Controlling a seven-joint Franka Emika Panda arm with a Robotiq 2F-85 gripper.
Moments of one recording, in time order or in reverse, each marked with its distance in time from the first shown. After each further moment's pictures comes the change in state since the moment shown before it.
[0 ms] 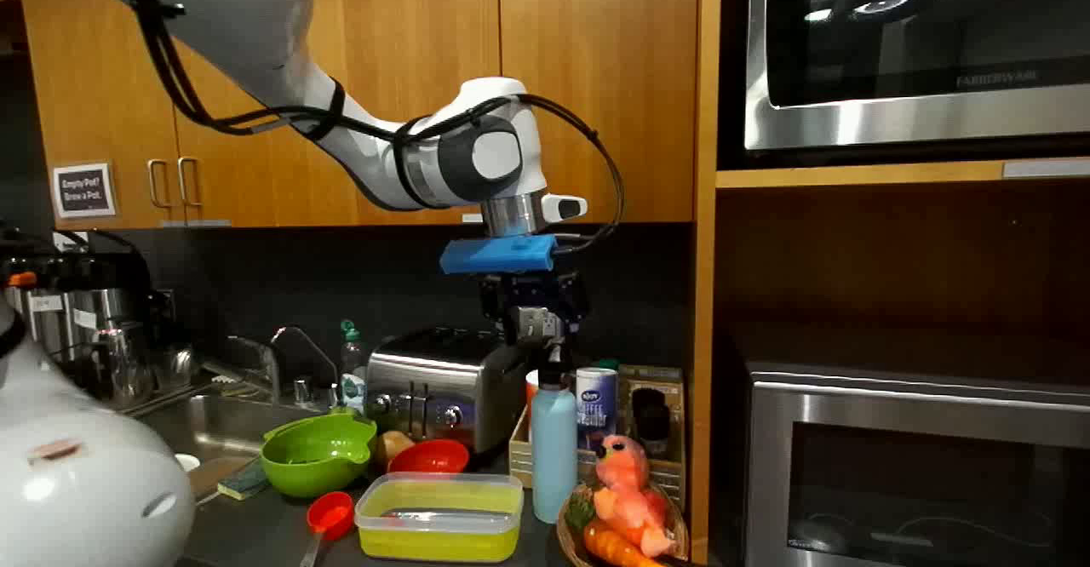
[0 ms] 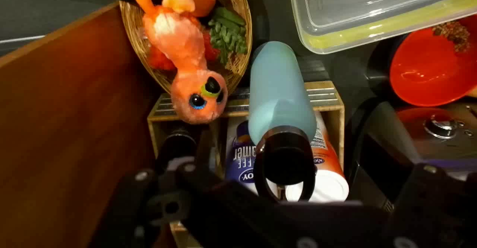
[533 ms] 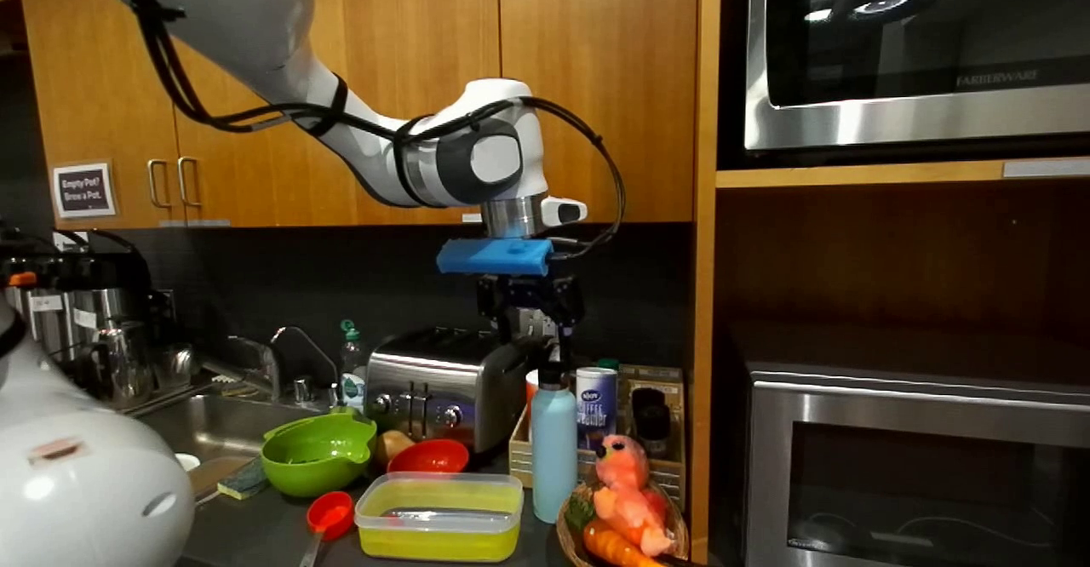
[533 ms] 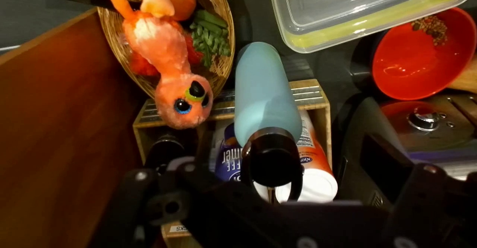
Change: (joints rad) arm 0.001 0.002 0.000 0.000 0.065 -0.011 -0.010
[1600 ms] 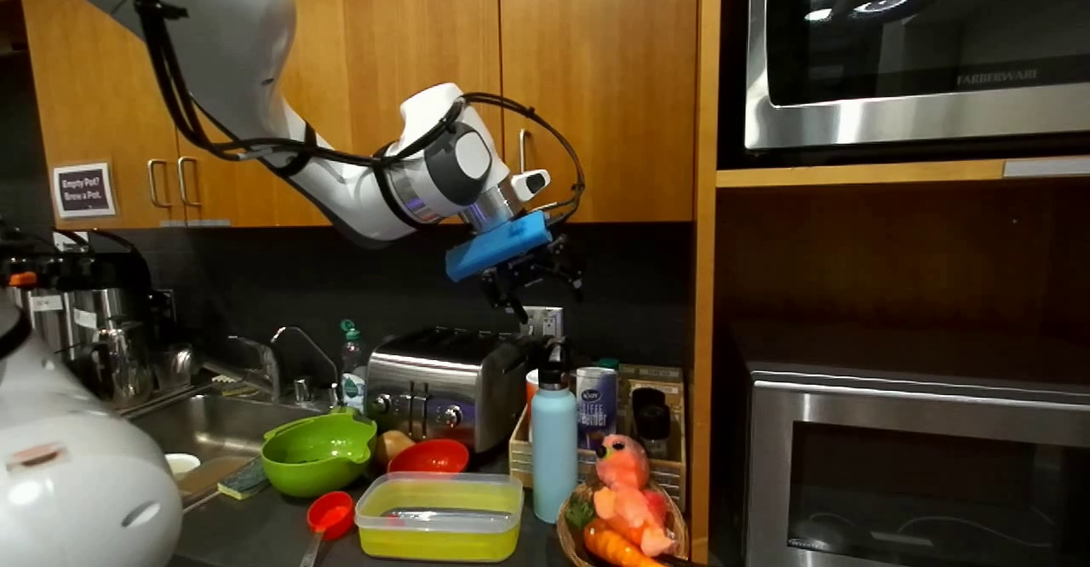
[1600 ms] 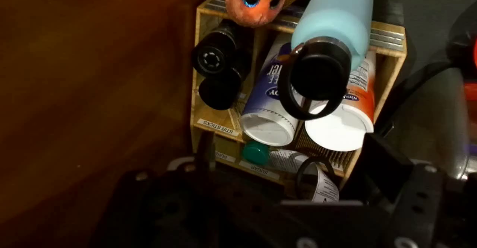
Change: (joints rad) arm -0.063 0.006 0.135 -0.042 -0.367 0.322 0.078
